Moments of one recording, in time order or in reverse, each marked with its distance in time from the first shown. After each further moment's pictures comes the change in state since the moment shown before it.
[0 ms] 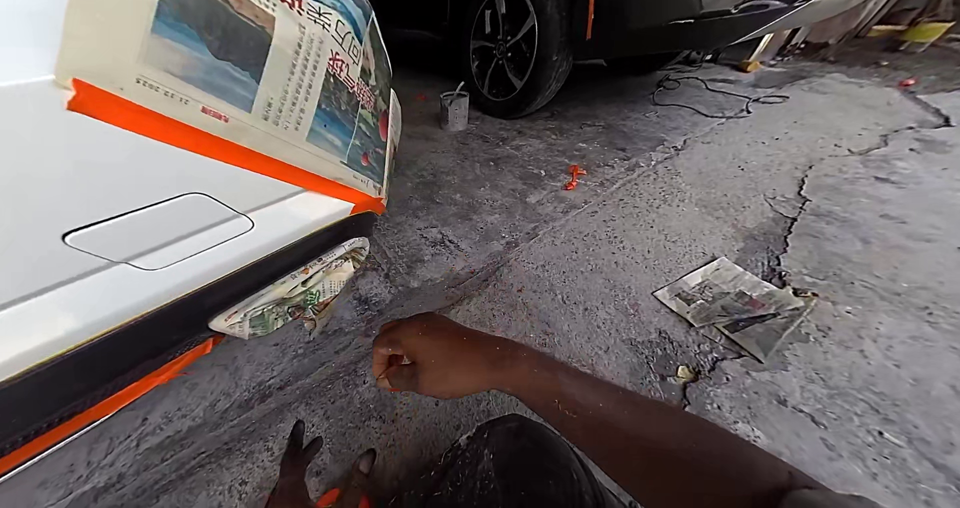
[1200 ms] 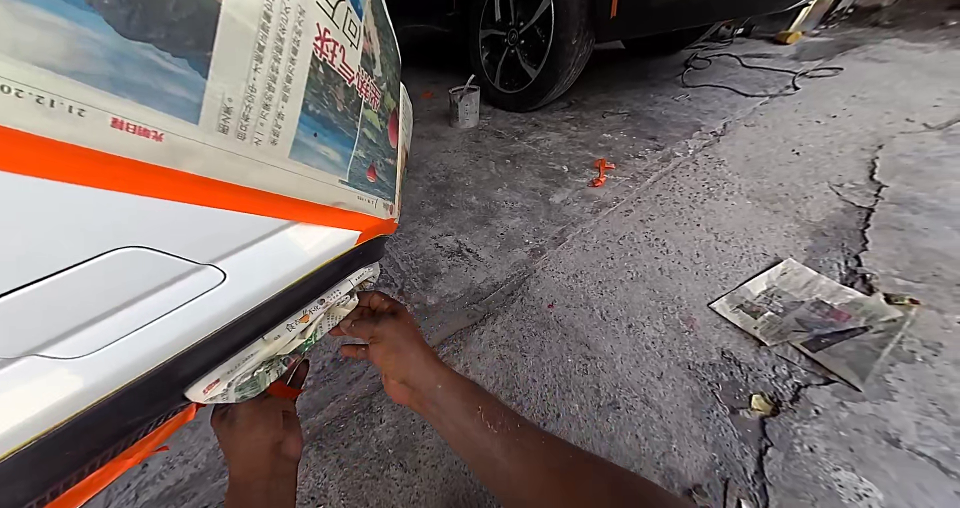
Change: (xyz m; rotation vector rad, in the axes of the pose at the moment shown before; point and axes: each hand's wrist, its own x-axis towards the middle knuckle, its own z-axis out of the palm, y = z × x) left_hand 0.199 0.011 0.003 -1.352 0.438 -0.282; right_hand 0.115 0.017 0.028 1.462 0.620 0.212
